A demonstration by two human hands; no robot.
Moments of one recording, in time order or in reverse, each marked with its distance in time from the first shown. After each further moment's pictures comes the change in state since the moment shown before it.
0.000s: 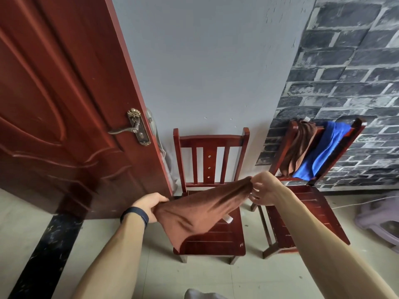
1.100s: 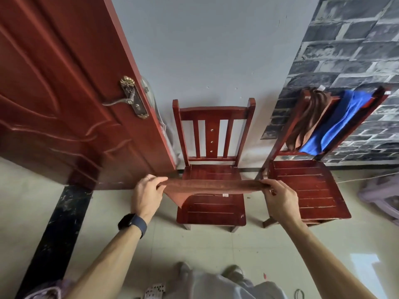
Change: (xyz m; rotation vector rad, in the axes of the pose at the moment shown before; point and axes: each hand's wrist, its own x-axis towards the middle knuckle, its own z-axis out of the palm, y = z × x) left_hand -0.002 -0.065 -0.010 1.048 0.594 0.975; right_hand 0.003 0.120 -0.058 -0.907 0.418 -1.009
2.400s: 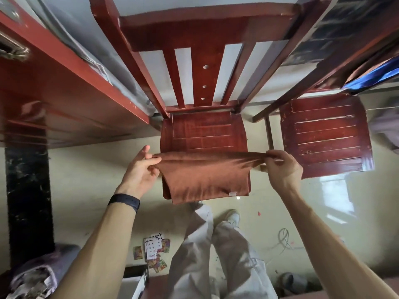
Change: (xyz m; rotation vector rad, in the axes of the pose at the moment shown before) left_hand 0.153 -0.076 0.225 -1.323 -0.441 -1.202; right_hand 0.099 0.097 0.186 0.016 -0.133 0.663
